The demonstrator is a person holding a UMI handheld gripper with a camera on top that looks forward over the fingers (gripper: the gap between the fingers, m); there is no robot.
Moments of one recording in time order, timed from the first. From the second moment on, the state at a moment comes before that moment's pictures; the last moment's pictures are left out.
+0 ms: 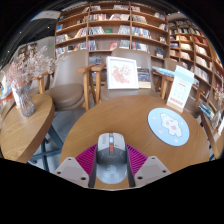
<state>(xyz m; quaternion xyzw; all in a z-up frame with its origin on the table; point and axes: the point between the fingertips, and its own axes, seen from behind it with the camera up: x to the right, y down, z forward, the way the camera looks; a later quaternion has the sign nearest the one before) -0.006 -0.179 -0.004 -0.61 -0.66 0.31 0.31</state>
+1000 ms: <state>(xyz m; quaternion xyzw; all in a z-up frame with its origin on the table) -0.137 0.059 -0.008 -0.64 -0.62 0.29 0.35</state>
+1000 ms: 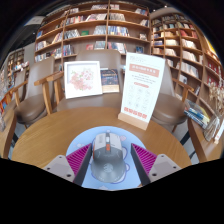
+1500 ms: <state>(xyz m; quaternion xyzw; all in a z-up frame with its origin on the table) 0.087 0.033 0.125 -0.61 -0.60 0.32 0.40</state>
